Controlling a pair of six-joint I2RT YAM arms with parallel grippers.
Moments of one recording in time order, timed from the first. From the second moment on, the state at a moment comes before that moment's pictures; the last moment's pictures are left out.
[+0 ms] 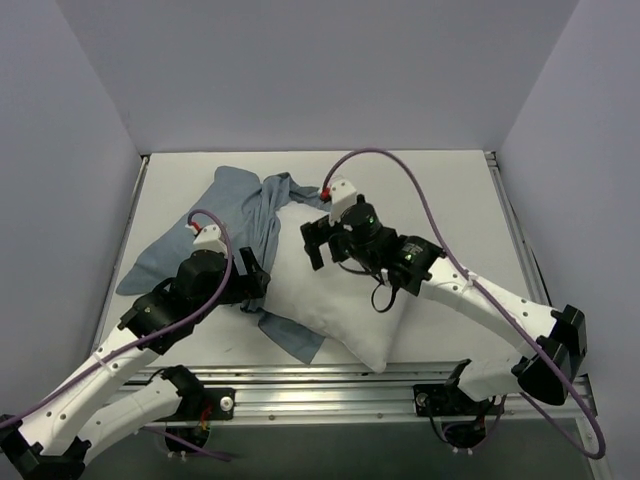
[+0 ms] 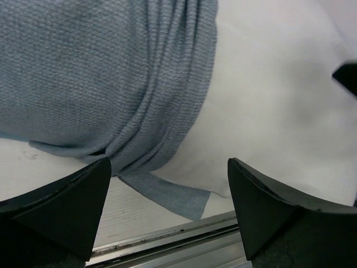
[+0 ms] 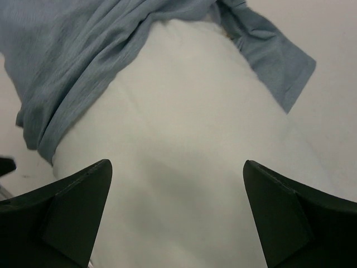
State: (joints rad) left arm -0.75 0.79 0.87 -0.66 -0.29 -0.69; right arm 0.84 1.34 1.22 -0.34 0.22 0.18
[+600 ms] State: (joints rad) left arm -0.63 0.84 0.75 -0.62 -0.23 -0.64; right arm 1.10 1.56 1.11 -0.31 0.44 0.09
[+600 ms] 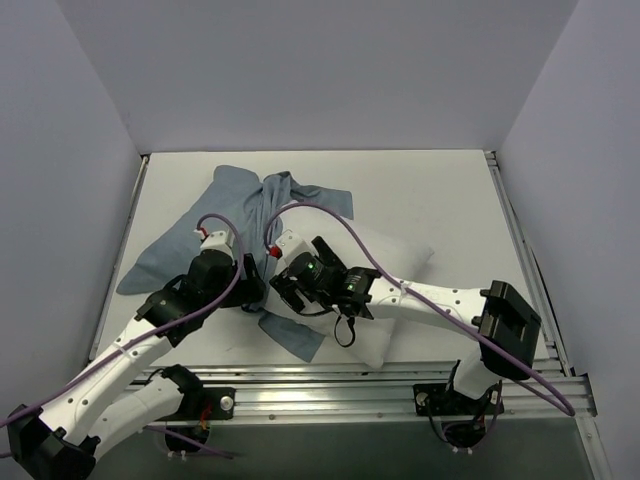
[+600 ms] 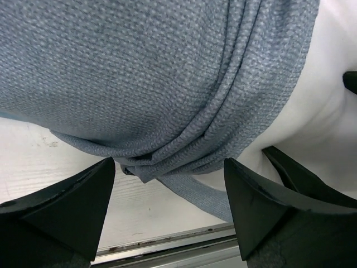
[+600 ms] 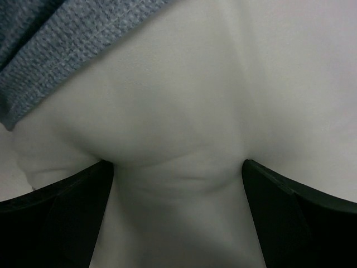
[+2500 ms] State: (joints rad) left arm -0.20 1.18 0.90 -0.50 -0.25 -0.62; right arm 0.72 0.82 1.18 -0.66 0.25 0.17
